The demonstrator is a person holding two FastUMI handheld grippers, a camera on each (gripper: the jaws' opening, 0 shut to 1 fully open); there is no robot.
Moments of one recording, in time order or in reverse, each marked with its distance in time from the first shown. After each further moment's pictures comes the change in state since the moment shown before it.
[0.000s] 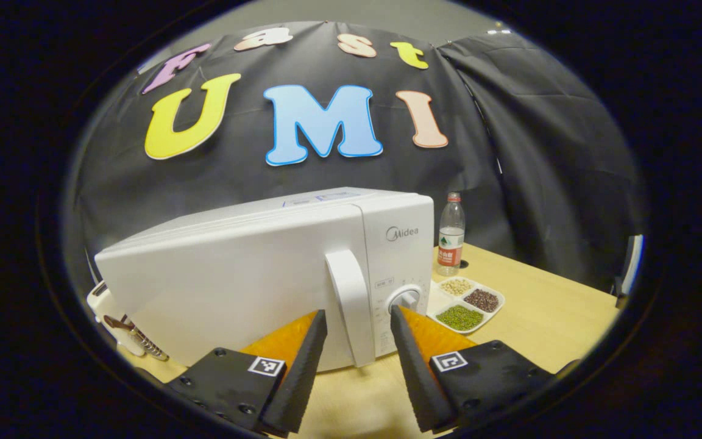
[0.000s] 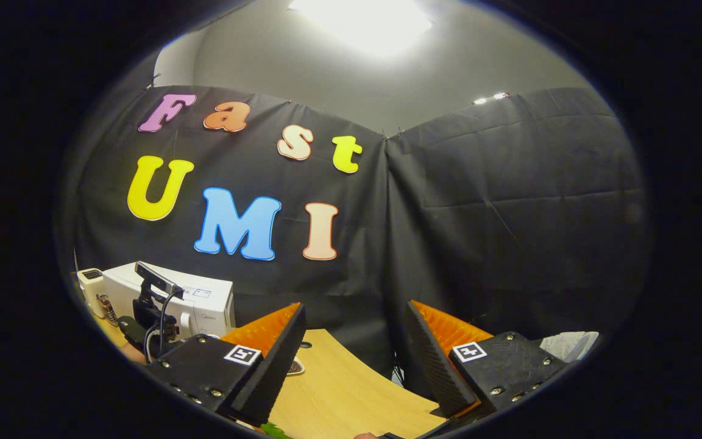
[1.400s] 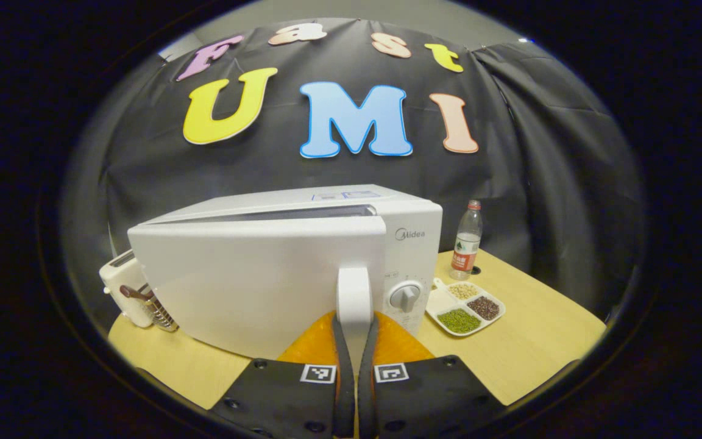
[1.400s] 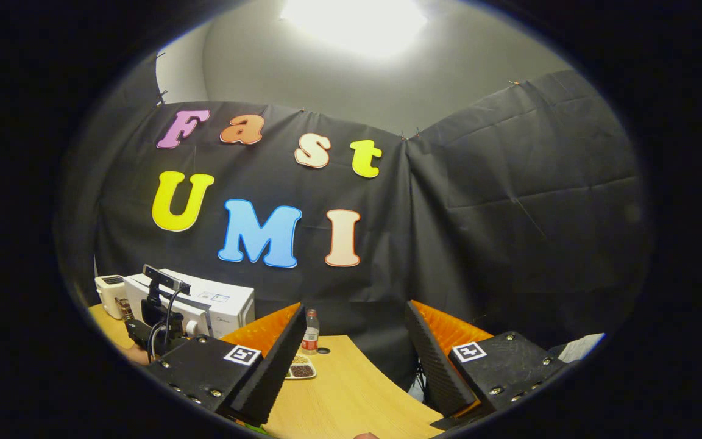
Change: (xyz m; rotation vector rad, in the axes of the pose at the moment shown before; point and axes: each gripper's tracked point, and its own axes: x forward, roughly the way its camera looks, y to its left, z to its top) left arm -0.054 -0.002 -0.002 -0.138 0.051 0.145; right arm 0.024 -0.024 0.004 0.043 -0.044 0.213
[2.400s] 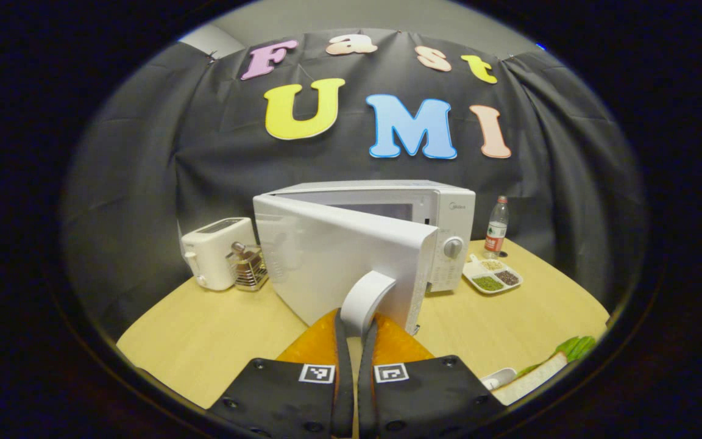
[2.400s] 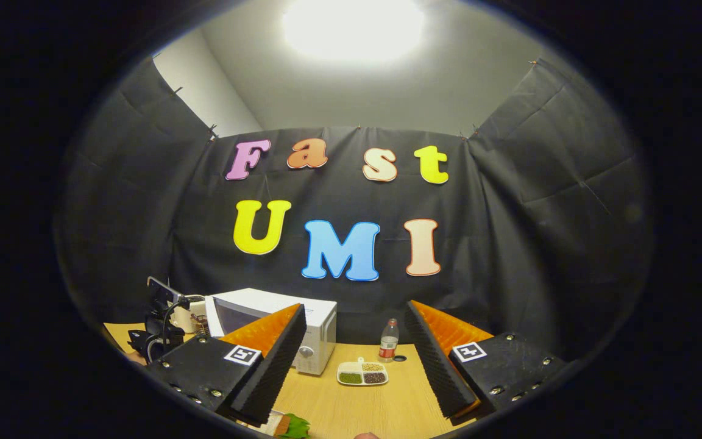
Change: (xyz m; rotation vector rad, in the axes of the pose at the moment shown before) left arm -0.180 0.099 -0.050 -0.051 0.009 0.221; right arm -0.032 0.071 0.019 0.106 -0.085 0.396
